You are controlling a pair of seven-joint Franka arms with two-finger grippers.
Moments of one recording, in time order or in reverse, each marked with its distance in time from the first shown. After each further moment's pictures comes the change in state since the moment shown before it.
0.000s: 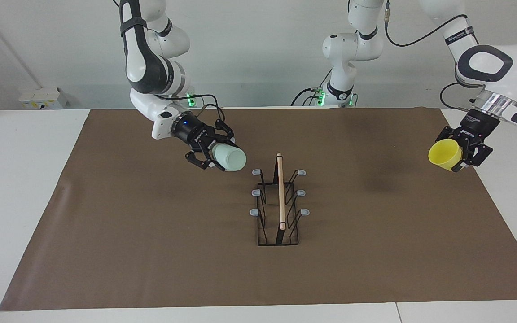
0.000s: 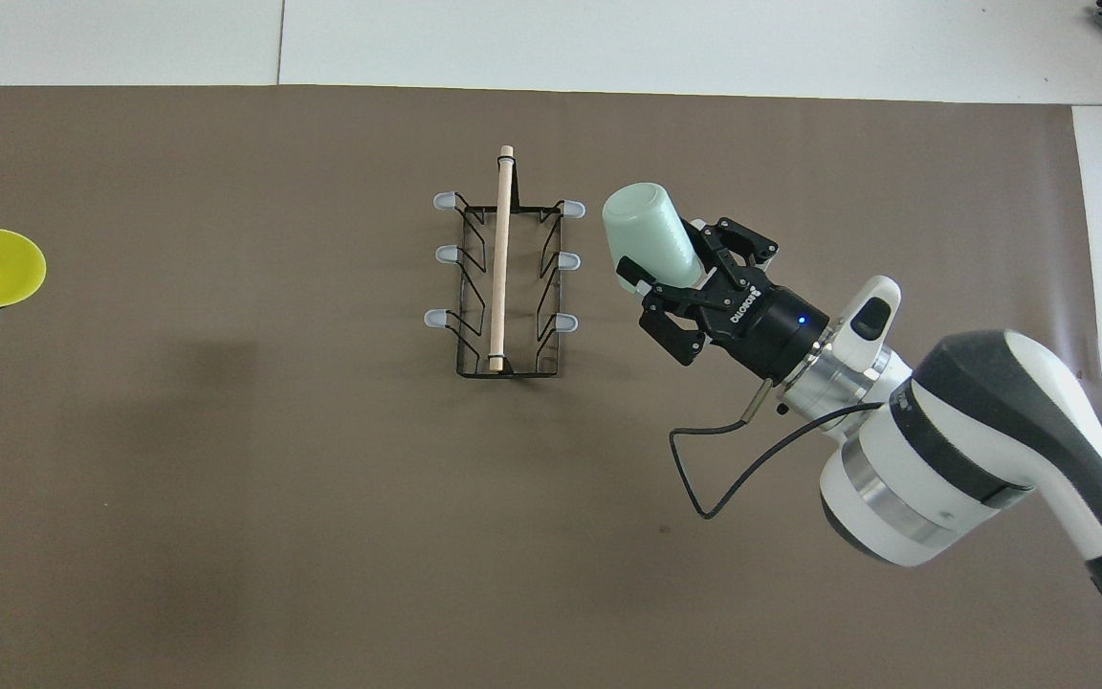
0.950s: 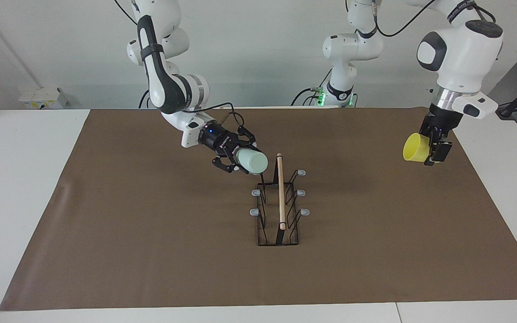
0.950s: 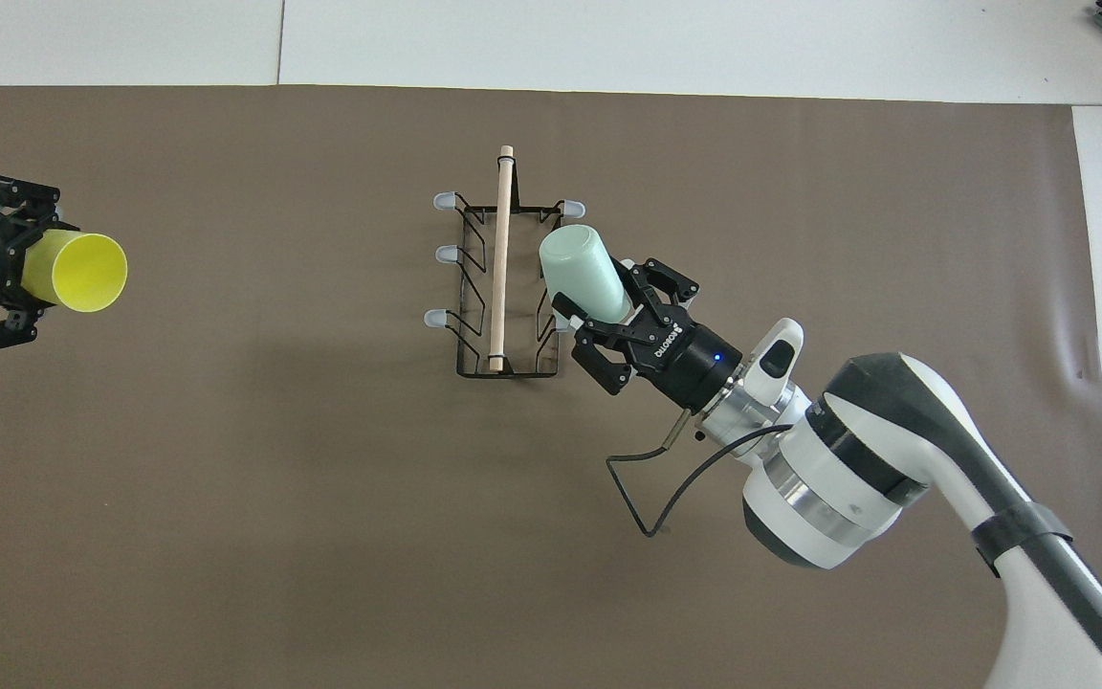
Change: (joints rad) left arm 0.040 -0.059 -0.367 0.041 0.729 -0.019 -0.426; right arm 0.090 0.095 0.000 -0.030 0.268 -0.100 -0.189
